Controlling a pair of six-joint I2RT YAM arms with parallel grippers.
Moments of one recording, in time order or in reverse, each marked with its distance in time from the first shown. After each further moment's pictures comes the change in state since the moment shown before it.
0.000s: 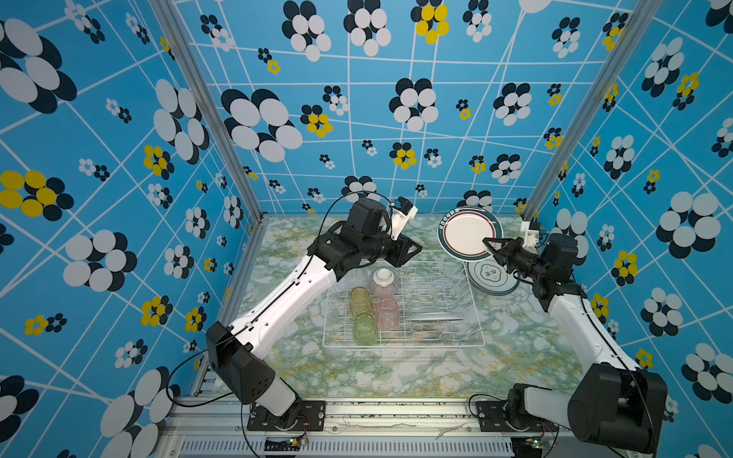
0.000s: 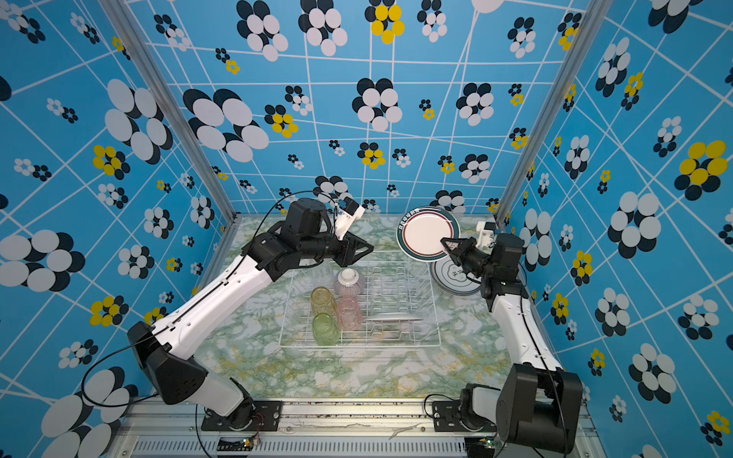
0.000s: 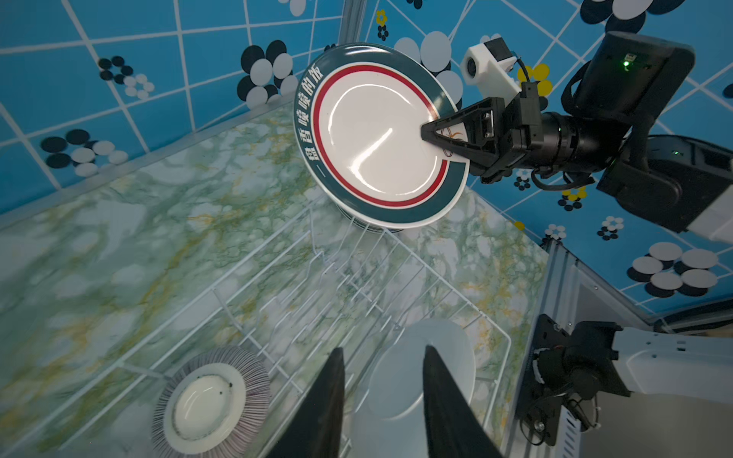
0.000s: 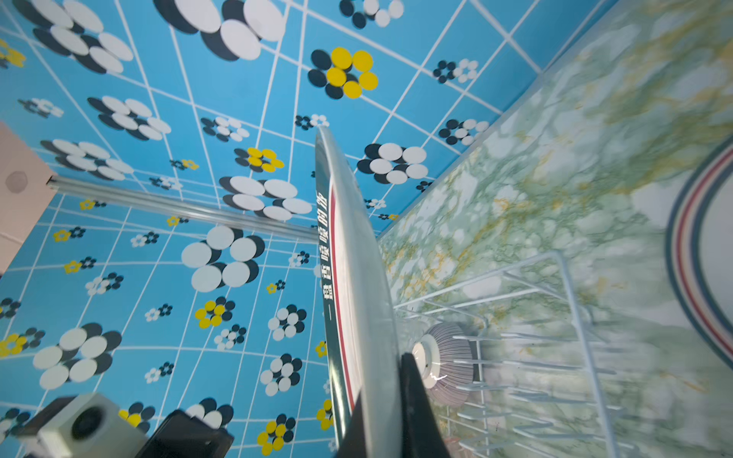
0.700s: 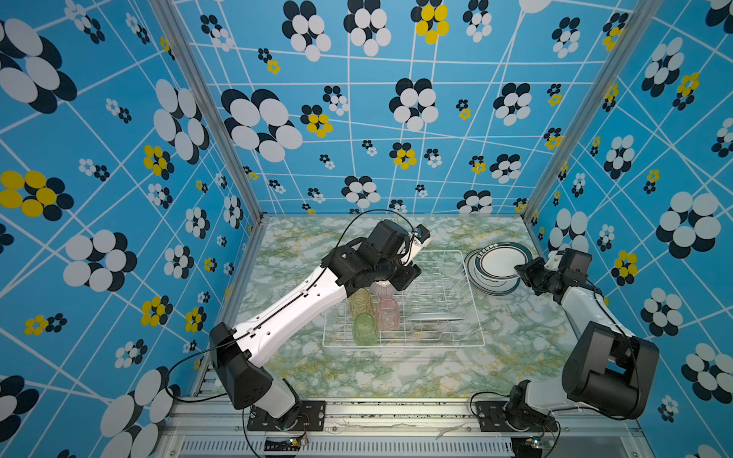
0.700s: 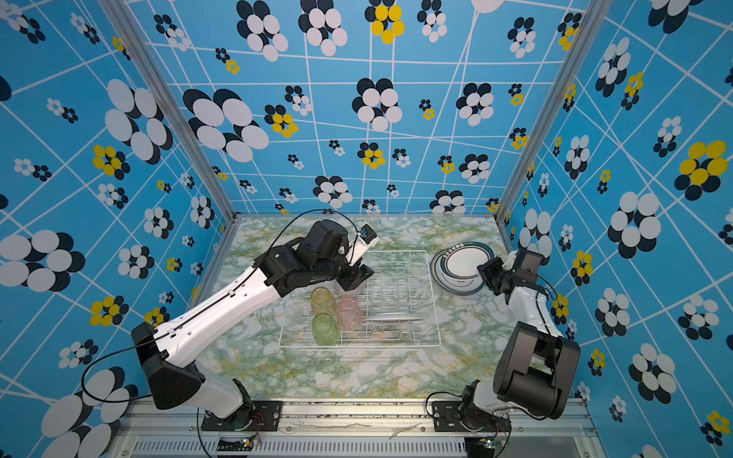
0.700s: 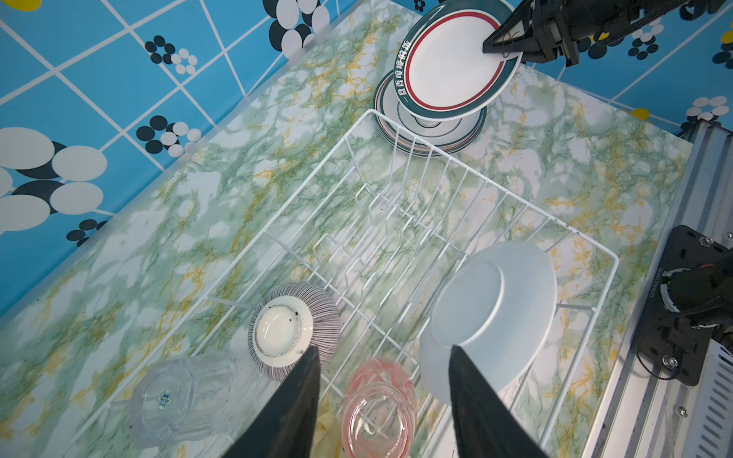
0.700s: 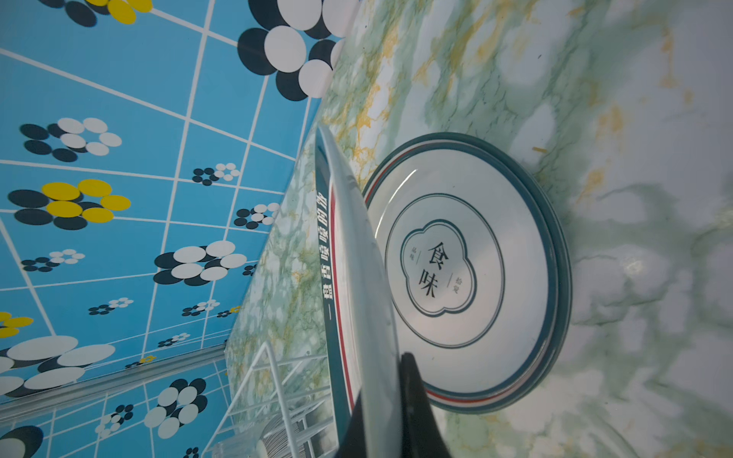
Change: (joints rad) left arm -0.146 0.004 -0.029 -0.153 -0.291 0.197; right arm -0.216 0.212 0.016 -0.264 0.251 -0.271
